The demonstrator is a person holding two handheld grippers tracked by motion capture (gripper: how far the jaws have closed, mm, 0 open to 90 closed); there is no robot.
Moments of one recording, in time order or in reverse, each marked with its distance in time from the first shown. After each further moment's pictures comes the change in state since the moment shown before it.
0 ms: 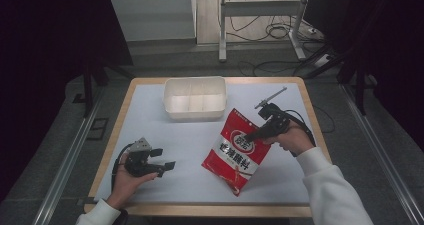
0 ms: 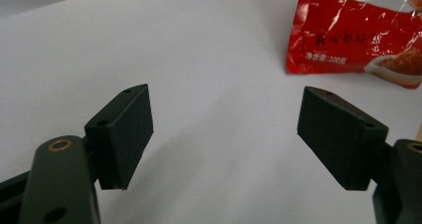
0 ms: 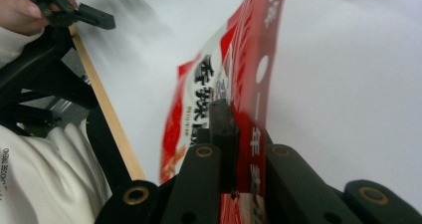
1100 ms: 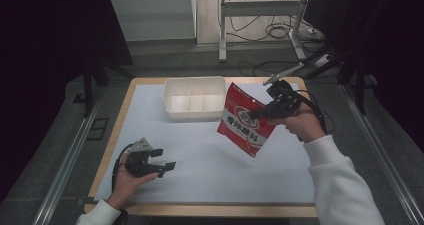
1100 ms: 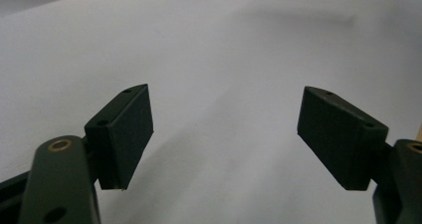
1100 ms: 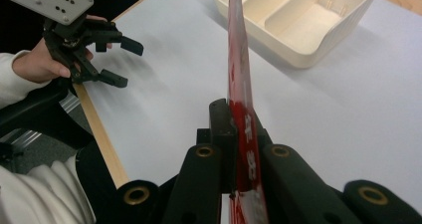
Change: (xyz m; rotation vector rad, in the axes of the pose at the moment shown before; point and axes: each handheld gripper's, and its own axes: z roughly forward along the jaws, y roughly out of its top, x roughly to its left) left arm -0.001 0.000 0.001 0.004 0.001 0.000; right arm 0.029 0.033 -0.063 -0.169 -0.113 -0.077
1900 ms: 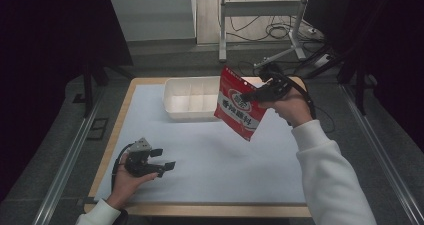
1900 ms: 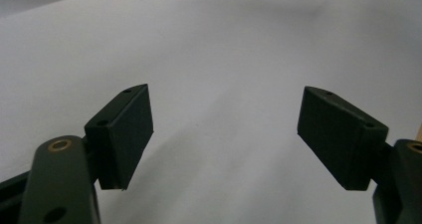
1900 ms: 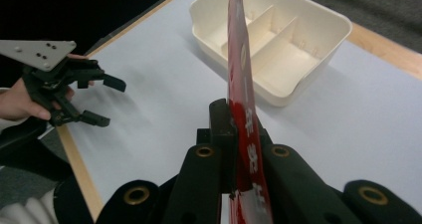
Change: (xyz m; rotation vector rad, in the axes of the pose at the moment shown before) left arm 0.001 0.000 -0.001 0.000 -0.003 -0.001; right arm 0.000 0.042 0.004 -0.053 -0.085 -0.011
